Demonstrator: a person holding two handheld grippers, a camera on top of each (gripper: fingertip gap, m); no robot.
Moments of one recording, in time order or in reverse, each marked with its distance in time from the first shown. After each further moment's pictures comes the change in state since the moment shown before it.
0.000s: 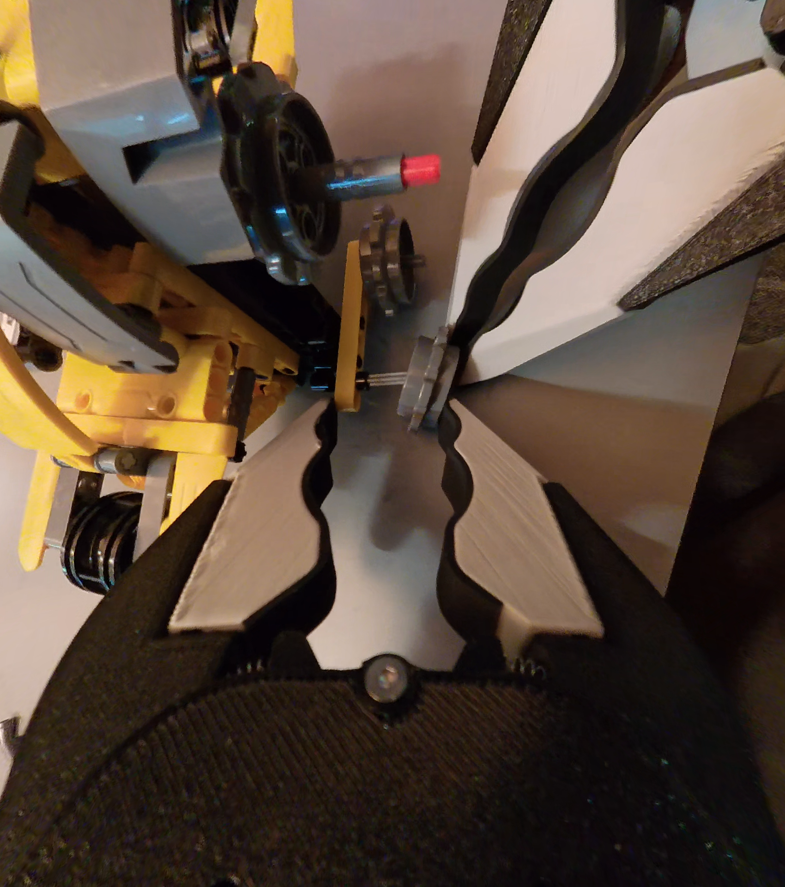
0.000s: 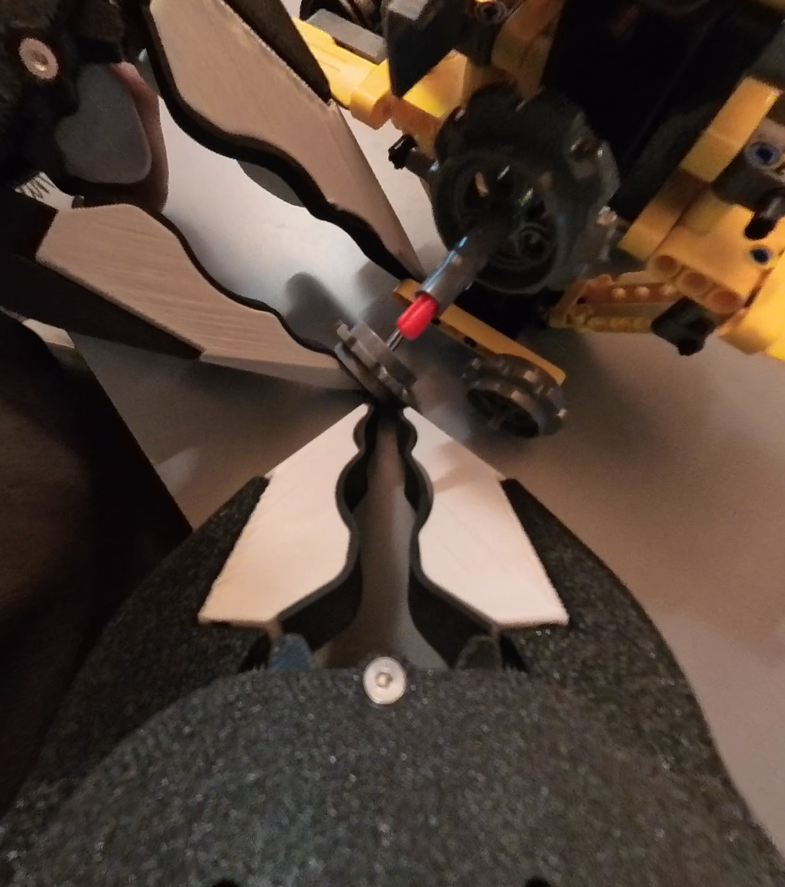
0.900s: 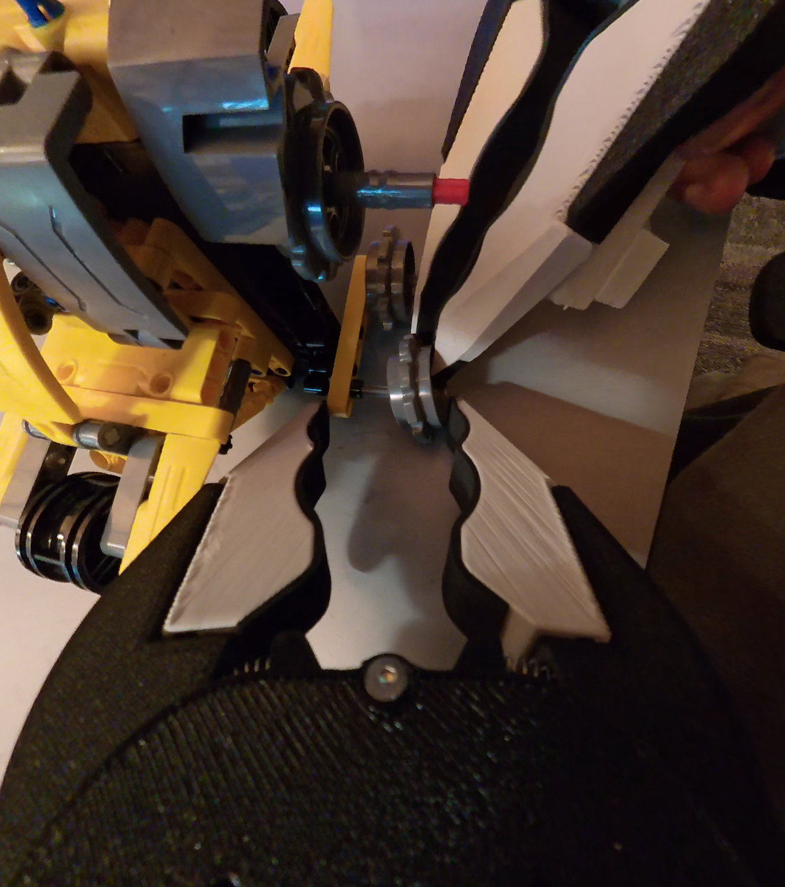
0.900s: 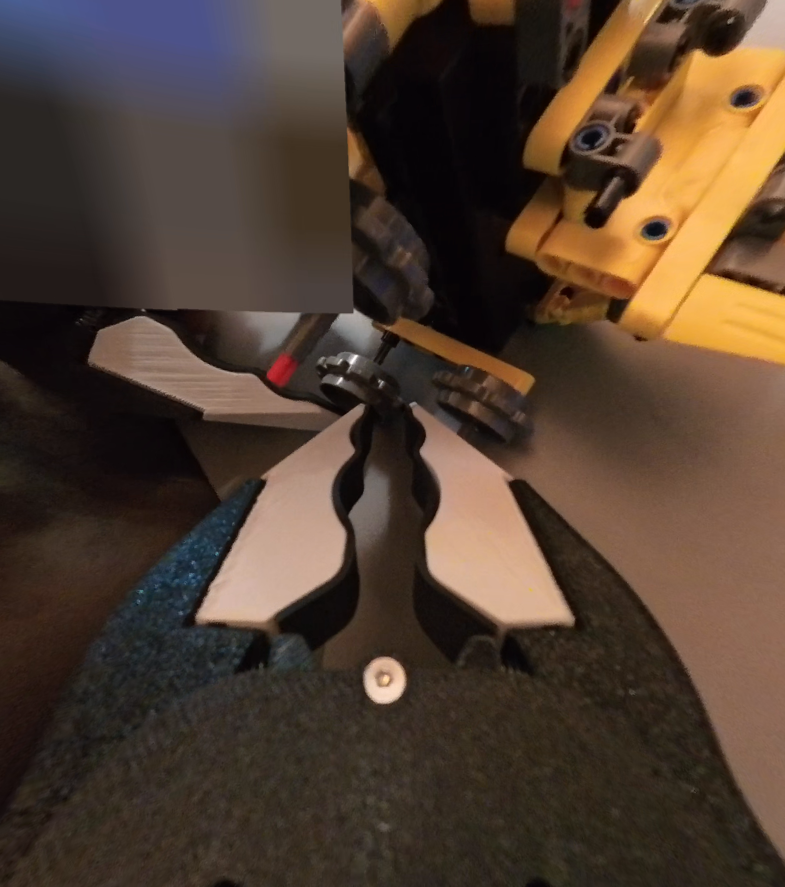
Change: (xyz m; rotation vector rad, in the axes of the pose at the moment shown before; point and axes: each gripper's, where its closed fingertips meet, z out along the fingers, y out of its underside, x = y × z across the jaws) left arm 0.005 -0.002 -0.002 0.082 0.048 -0.076; right arm 0.001 -0.011 -0.005 0.044 -0.180 0.280
